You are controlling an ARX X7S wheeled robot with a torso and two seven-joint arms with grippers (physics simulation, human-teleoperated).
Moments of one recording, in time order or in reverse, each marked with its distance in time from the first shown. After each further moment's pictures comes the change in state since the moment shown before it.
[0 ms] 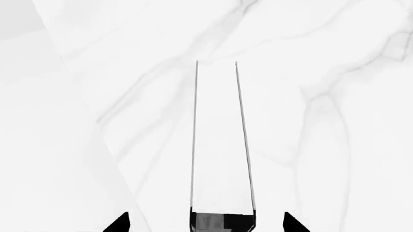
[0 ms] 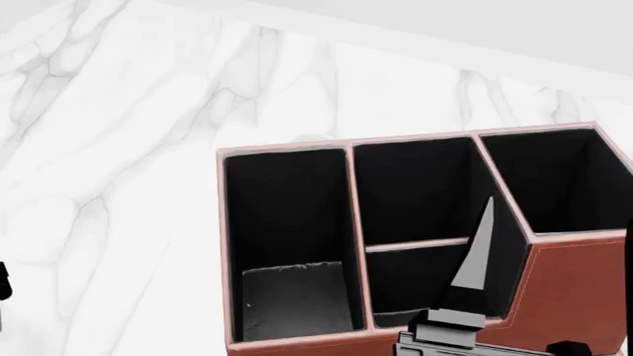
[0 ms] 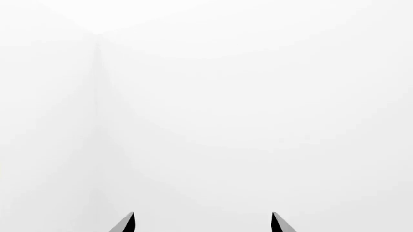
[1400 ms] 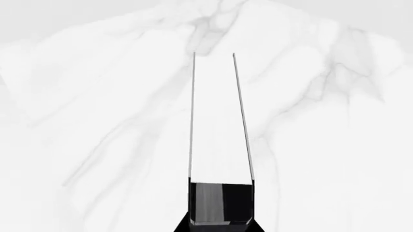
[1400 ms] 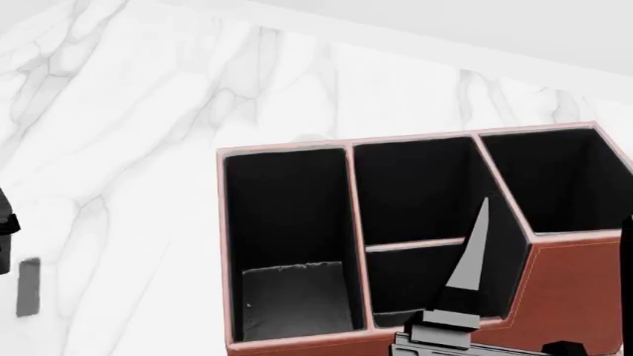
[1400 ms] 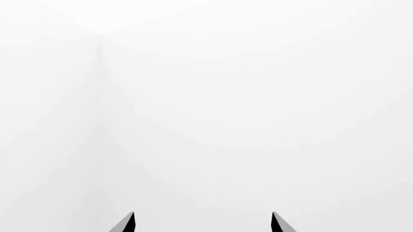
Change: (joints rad) left arm -0.011 -0.049 0.020 0.331 -0.080 -0.152 -0.060; right arm 0.004 0.017 -0.023 0.003 -0.001 -0.012 0.018
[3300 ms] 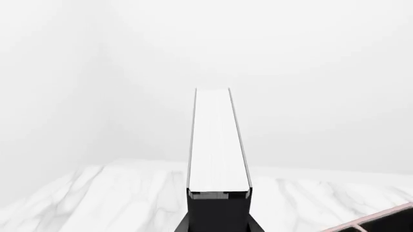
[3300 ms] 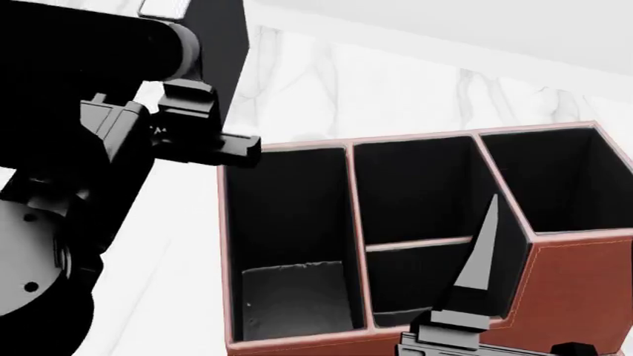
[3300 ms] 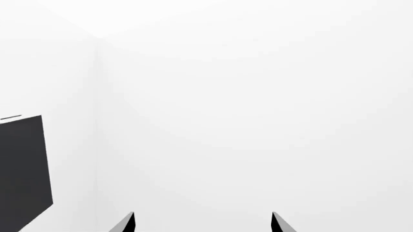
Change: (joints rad) left arm -0.243 0.379 0.152 0.957 -0.333 -0.433 -0.652; right arm -0.001 0.032 0.005 -0.017 0.027 -0.010 0.032
